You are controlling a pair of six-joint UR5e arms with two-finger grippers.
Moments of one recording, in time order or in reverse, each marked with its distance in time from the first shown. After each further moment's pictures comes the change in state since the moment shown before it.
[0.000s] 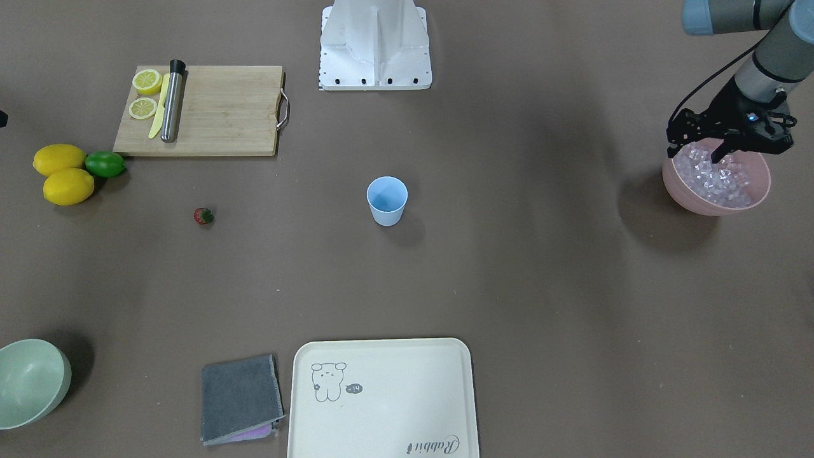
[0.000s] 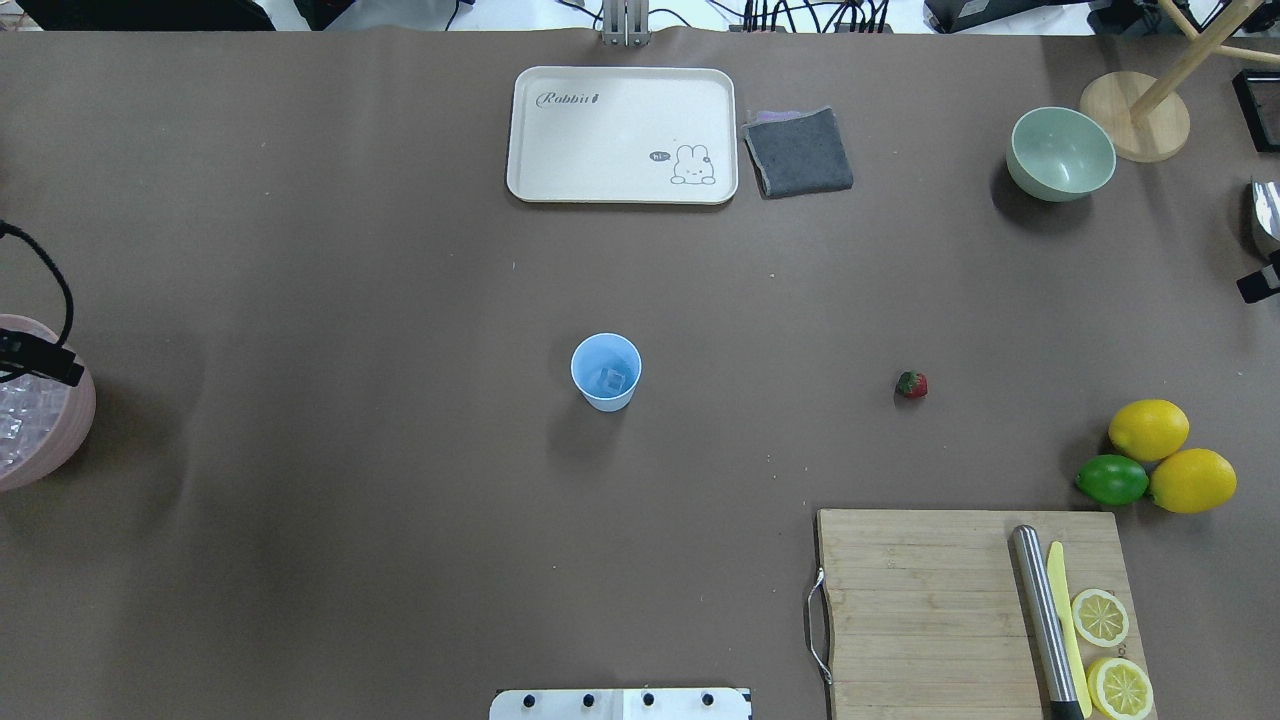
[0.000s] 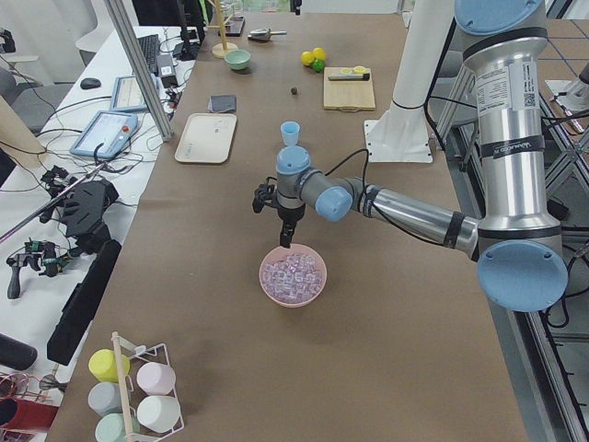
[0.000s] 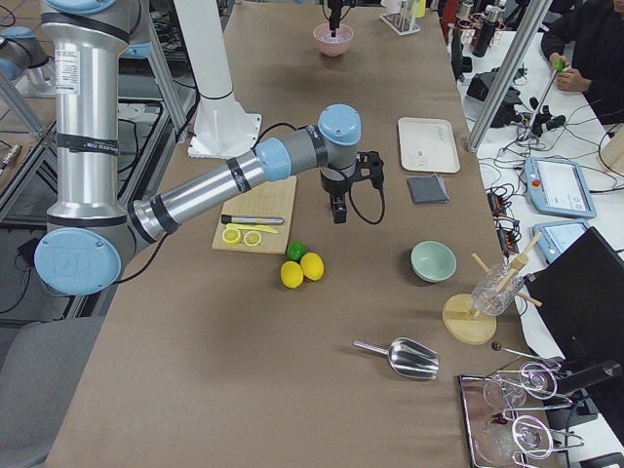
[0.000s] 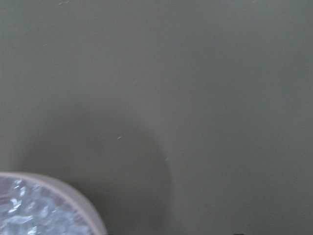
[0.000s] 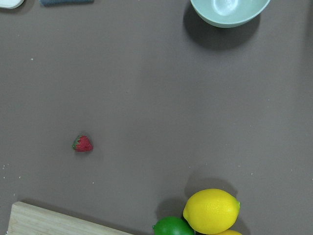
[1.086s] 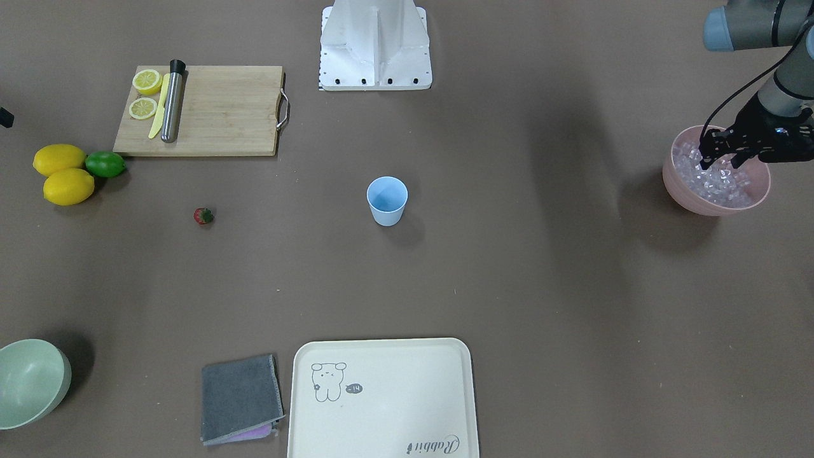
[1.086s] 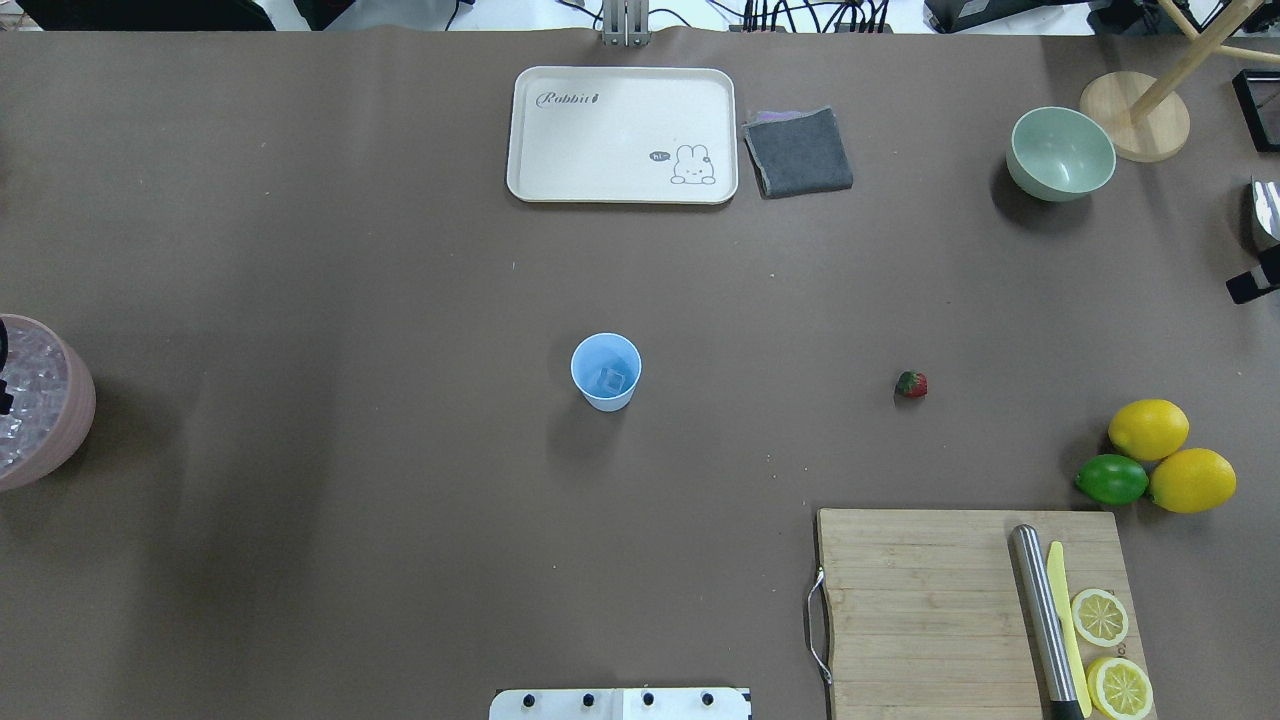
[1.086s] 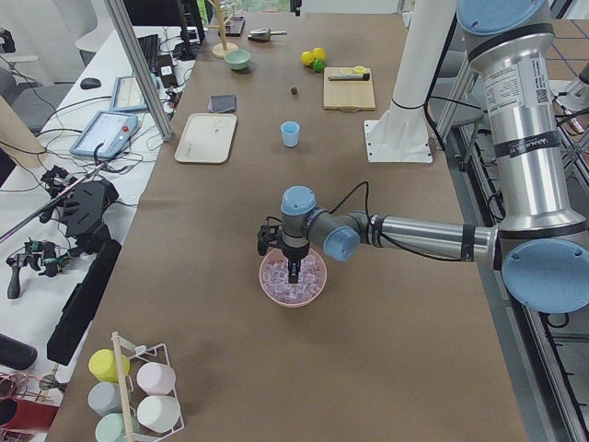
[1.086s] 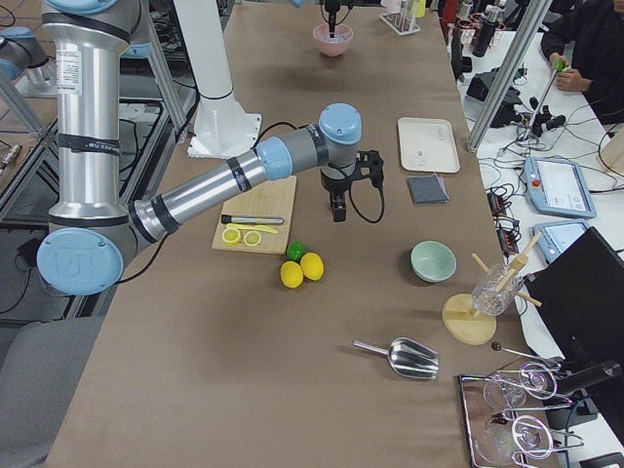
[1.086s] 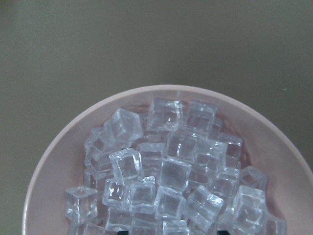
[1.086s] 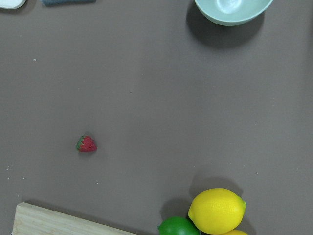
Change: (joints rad) left arm -0.006 0.051 0.144 -0.152 0.040 -0.109; right arm -0.006 0.008 0.000 0.000 0.004 0.012
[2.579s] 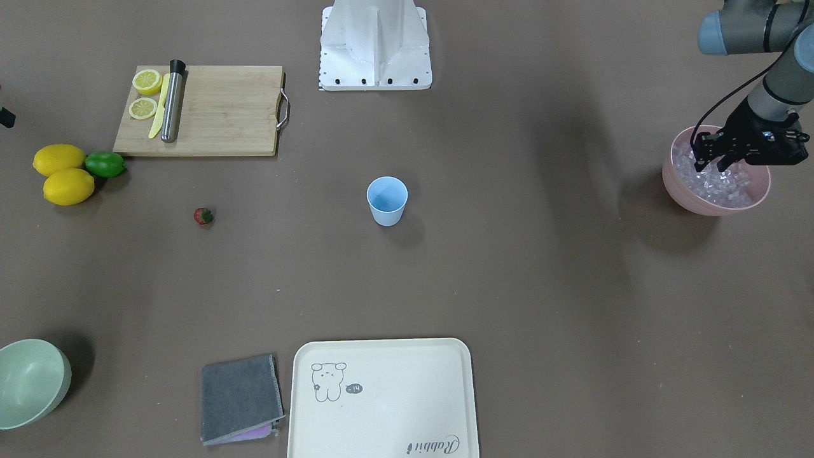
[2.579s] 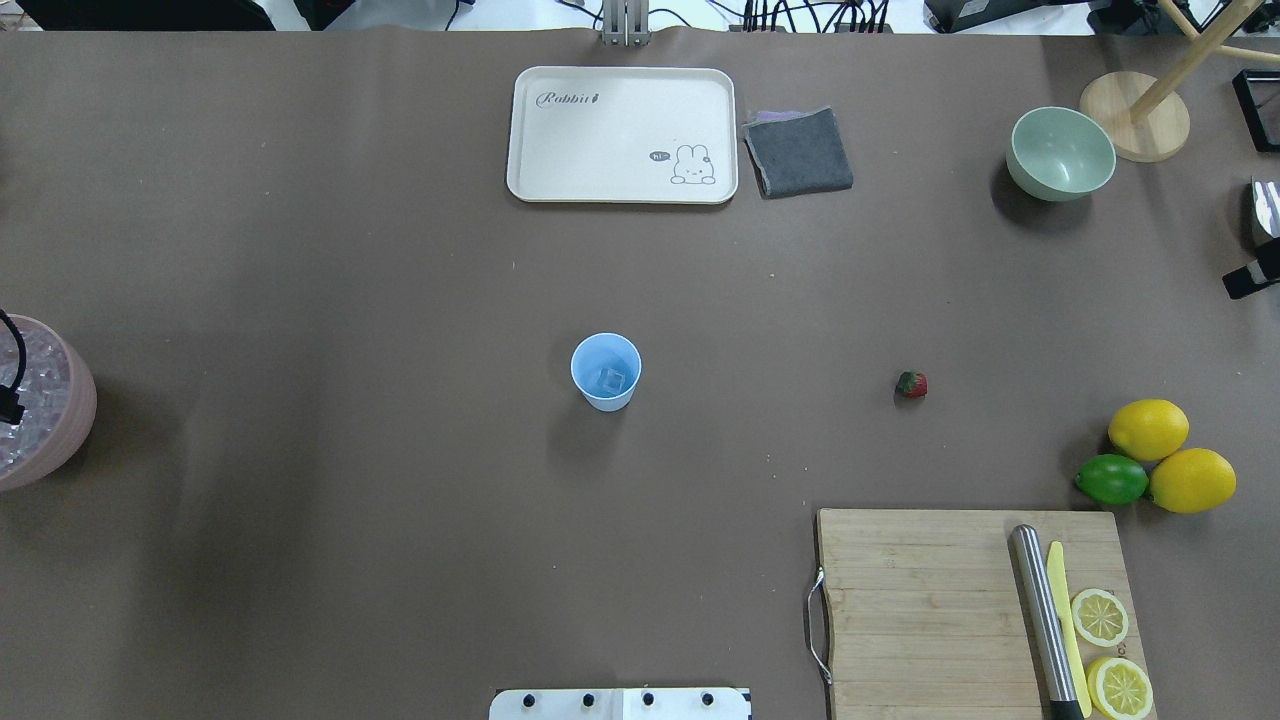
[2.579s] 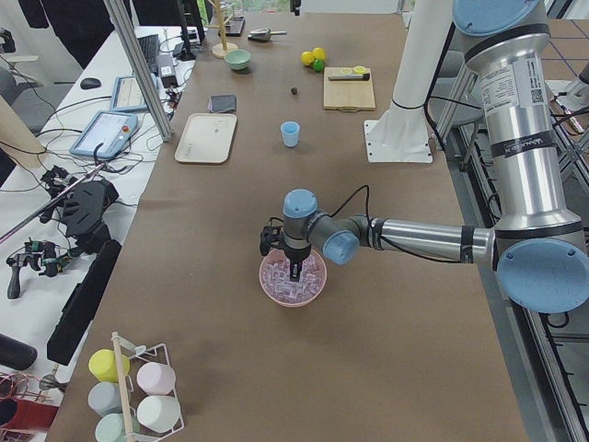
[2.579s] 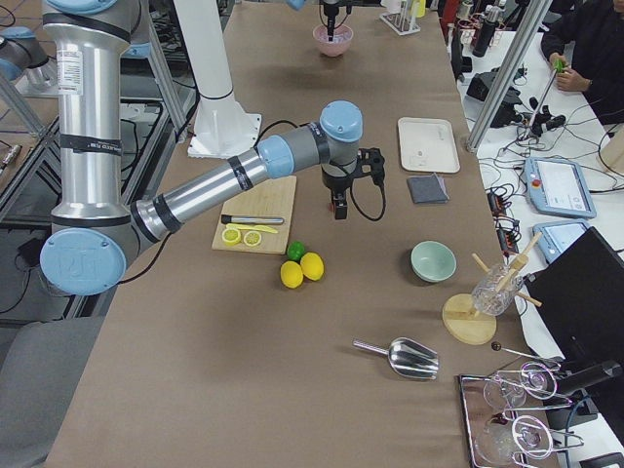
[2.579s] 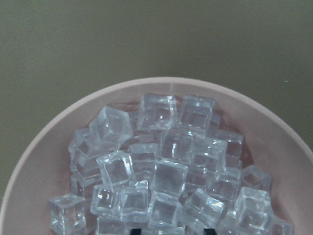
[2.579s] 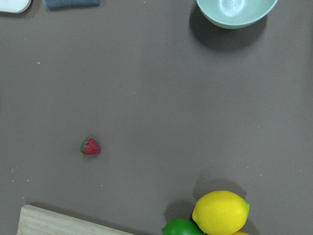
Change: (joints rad) left arm 0.039 0.001 0.015 -0.036 0.001 0.000; right arm 0.000 0.007 0.003 -0.001 0.005 0.016
